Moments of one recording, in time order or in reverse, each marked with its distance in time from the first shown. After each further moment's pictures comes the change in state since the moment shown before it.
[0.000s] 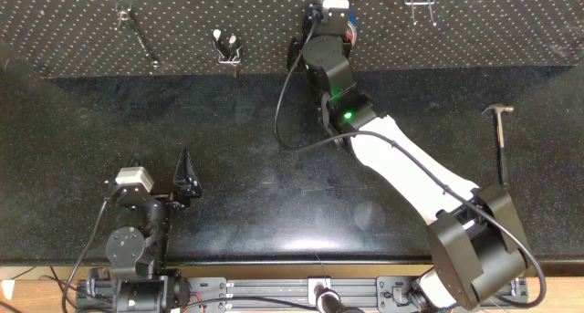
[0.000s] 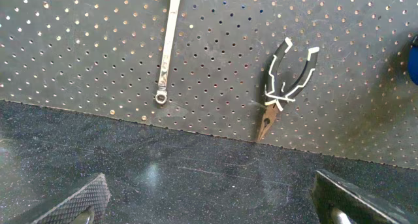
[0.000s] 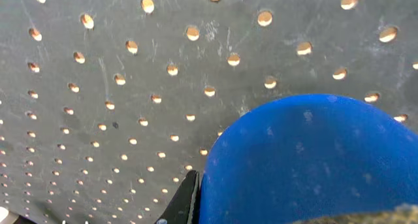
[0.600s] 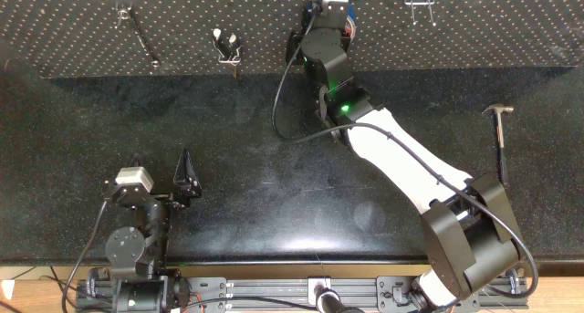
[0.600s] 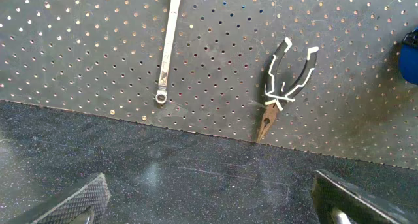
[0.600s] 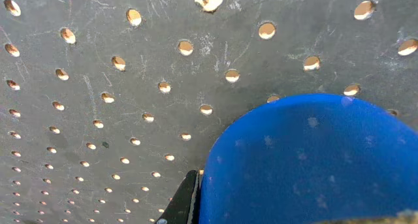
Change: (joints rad) left arm 0.000 0.000 0.000 0.000 0.000 0.000; right arm -0.014 0.047 0.043 0.009 0.002 0.009
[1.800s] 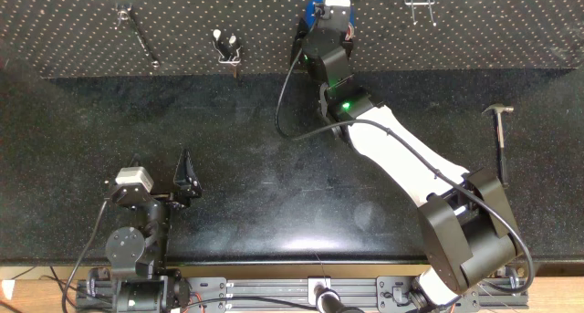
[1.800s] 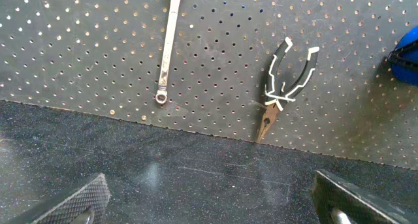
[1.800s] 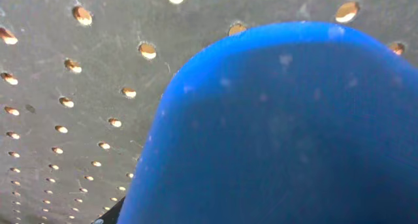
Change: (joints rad) left arm 0.000 0.000 0.000 0.000 0.000 0.000; right arm -0.012 0.020 0.002 -0.085 -0.007 0.022
